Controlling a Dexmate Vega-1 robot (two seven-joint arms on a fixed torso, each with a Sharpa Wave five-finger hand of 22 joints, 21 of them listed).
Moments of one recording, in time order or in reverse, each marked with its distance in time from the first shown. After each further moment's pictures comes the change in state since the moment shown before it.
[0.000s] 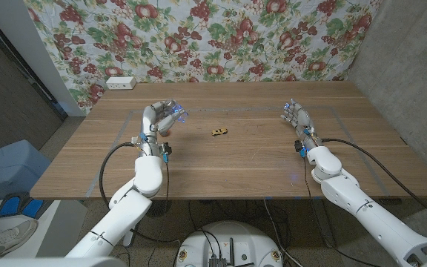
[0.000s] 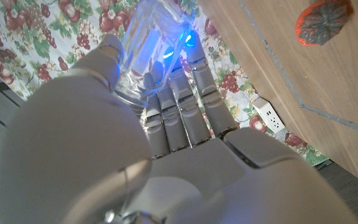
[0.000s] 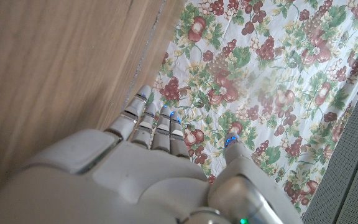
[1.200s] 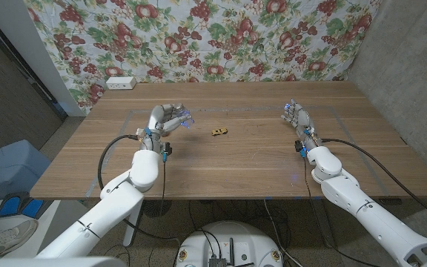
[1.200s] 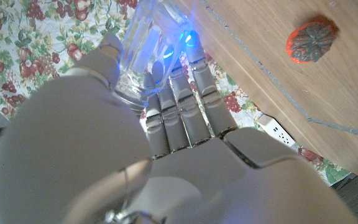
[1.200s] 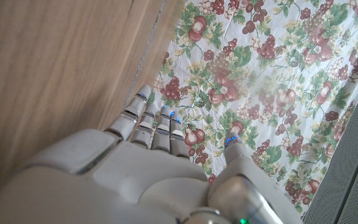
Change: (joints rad) left arm -0.033 0.100 0.046 -0.014 -0.044 0.029 -0.029; left_hand 0.005 -0.005 0.000 0.000 0.001 0.006 0.004 -0.002 0.000 0.004 -0.004 0.000 -0.001 0.000 0.000 0.004 -0.002 -0.005 -0.005 0.009 0.000; right arm -0.001 0.002 0.001 0.000 0.003 -0.002 -0.003; right_hand 0.000 0.000 0.000 0.000 0.000 0.000 0.000 0.000 -0.002 0.000 0.000 0.000 0.000 0.000 0.000 0.000 0.000 0.000 0.000 -0.015 0.000
